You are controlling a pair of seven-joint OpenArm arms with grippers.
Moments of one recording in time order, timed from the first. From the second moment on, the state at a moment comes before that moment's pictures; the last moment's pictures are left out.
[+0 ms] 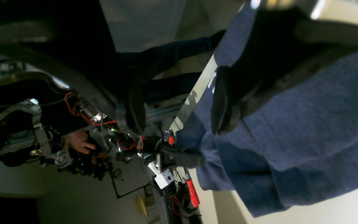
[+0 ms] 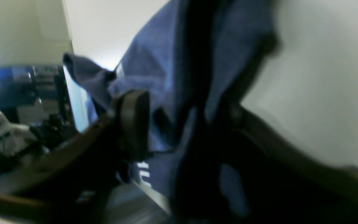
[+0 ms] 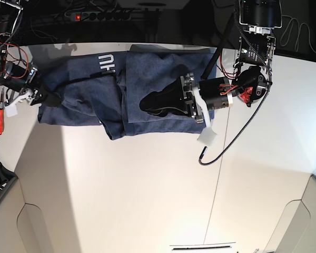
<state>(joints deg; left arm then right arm) 3.4 -4.8 -3.0 80.1 -76.7 -38.7 70.1 1.0 20.8 24.8 52.0 64.9 33.6 -70.7</state>
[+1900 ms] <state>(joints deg) 16.3 -8.2 -19.0 80.2 -47.7 -38.5 51.6 0.1 -6.5 -15.3 85.2 44.3 30.2 -62.2</state>
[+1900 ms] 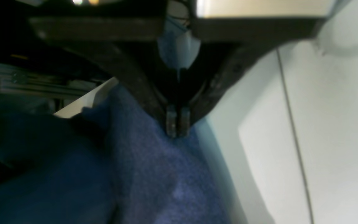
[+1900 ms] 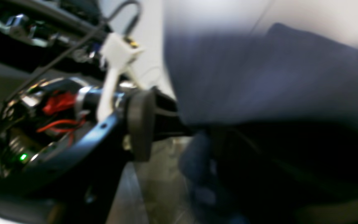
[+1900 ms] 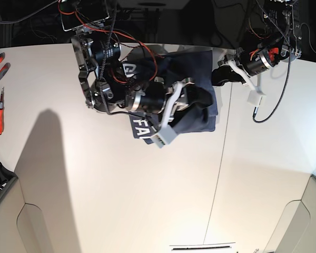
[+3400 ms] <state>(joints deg) 13.4 -9.2 -32.2 82.8 -66.9 -38.5 61.8 8.0 -8.1 -23.7 85.2 44.3 30.3 -72.7</state>
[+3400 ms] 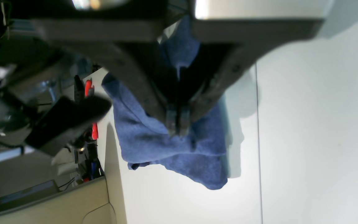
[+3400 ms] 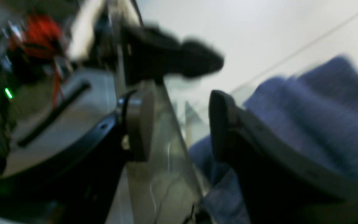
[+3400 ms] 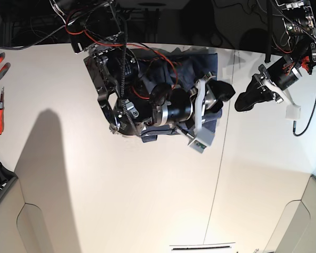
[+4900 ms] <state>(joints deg) 7.2 -11.9 -9.2 81.0 -30.2 -31.7 52.2 13.5 6.6 -6.9 58.4 45.2 31.1 -69.3</state>
